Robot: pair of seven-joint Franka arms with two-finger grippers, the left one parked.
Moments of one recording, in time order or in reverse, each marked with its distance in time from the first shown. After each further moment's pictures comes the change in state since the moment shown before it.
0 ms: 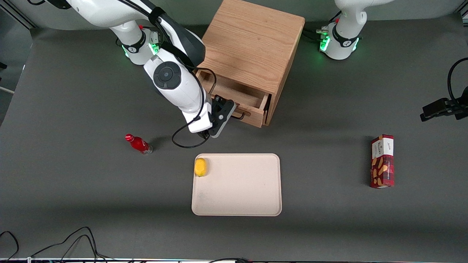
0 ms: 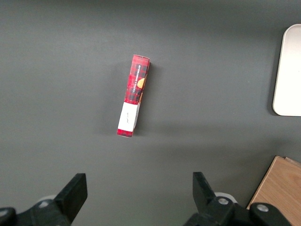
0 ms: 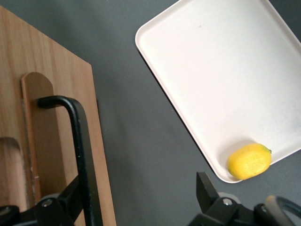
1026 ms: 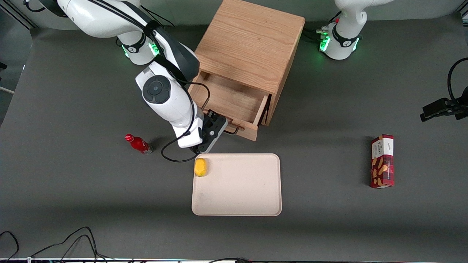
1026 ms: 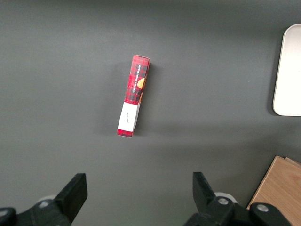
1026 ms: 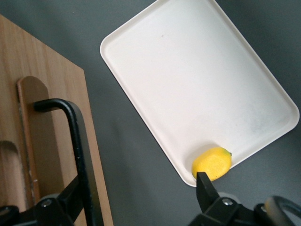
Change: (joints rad) arm -0.001 0.063 -0.047 0.096 -0.054 0.000 0.000
